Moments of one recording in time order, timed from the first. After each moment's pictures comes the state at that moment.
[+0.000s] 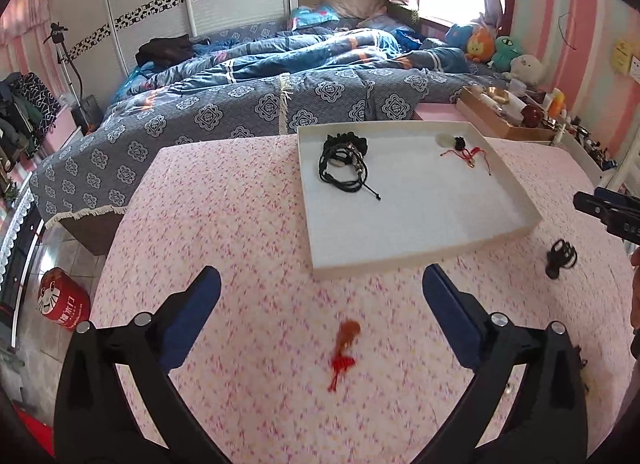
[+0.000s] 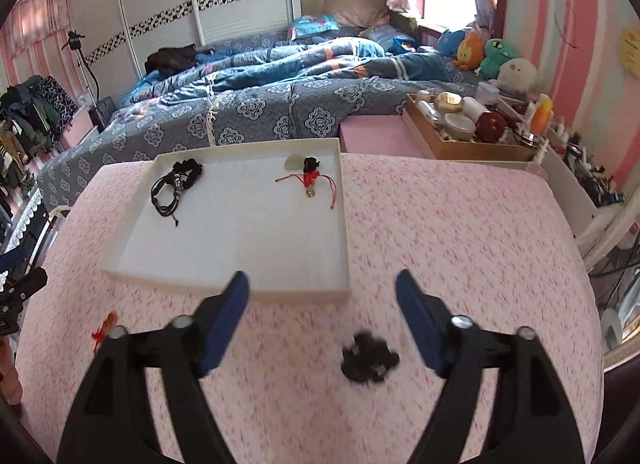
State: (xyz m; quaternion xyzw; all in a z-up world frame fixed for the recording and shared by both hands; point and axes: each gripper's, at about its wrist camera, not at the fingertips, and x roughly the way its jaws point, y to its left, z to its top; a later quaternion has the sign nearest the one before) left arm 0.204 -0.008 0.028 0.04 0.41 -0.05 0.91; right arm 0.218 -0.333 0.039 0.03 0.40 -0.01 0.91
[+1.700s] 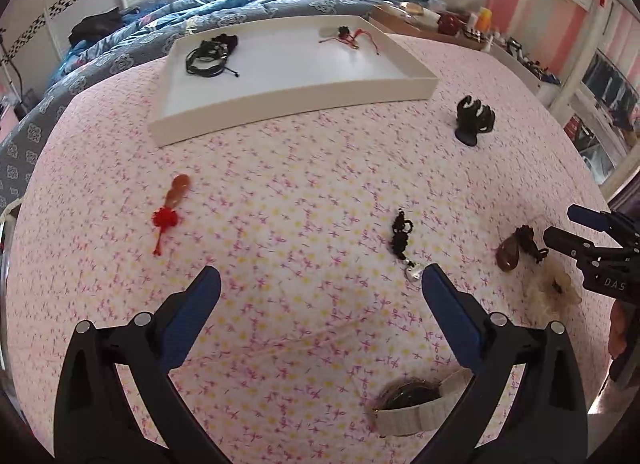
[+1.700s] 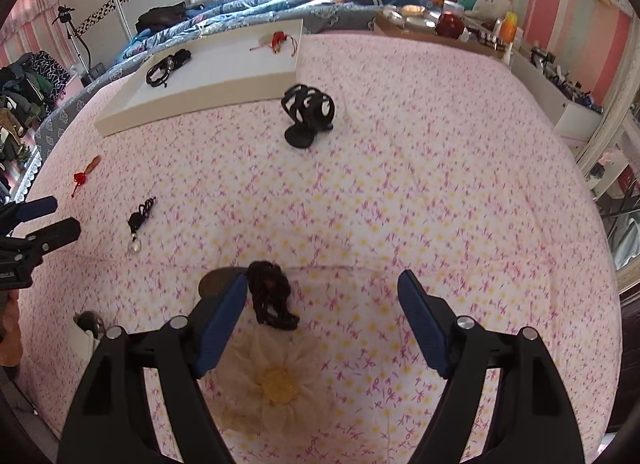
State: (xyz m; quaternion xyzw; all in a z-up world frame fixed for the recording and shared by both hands) left arm 0.119 -0.107 -0.053 0.06 0.48 -0.15 0.86; right arm 0.076 -0.371 -0.049 0.04 0.49 -0.01 0.87
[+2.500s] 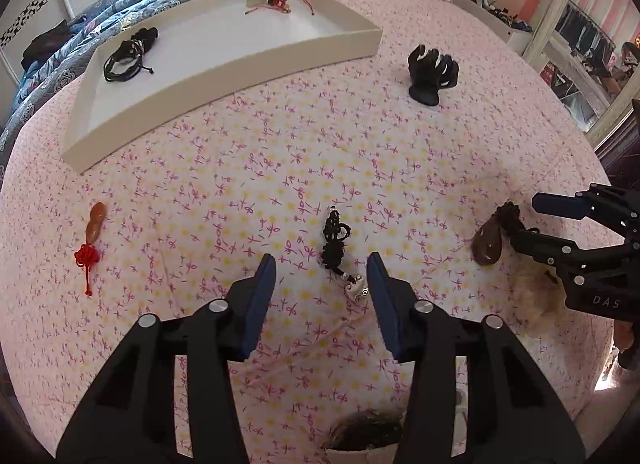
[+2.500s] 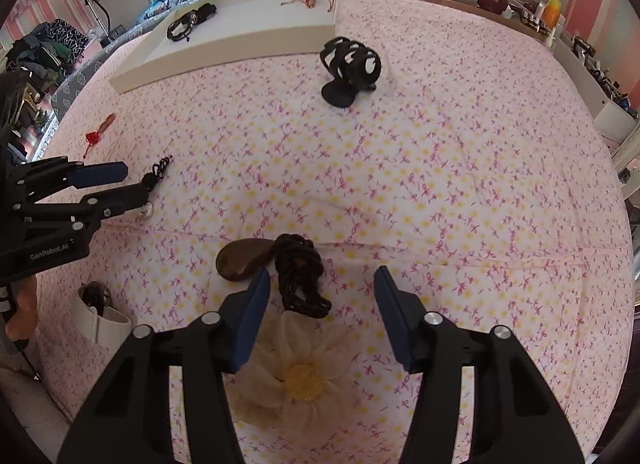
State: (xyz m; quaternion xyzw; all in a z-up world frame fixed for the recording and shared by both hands) left arm 0.141 -0.165 -0.079 0.11 0.53 -0.21 0.81; right arm 0.091 -0.356 -0.065 0.02 0.55 0.05 0.83
